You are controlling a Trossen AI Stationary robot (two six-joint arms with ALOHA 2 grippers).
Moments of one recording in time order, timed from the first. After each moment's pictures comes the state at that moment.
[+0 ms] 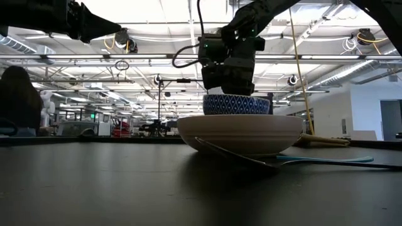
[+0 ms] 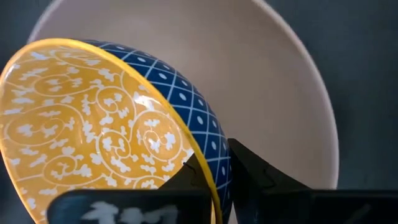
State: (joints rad) left arm -0.01 0.46 0.30 0.20 -0.29 0.26; right arm -0.27 1.96 1.47 -0.91 -0.34 -0.06
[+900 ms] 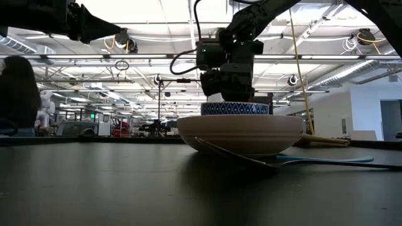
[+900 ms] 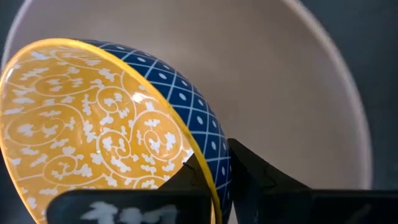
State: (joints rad) left arm -0.01 0.46 0.30 0.18 -0.29 0.26; right arm -0.25 2.00 1.47 -0.91 -0.34 0.02
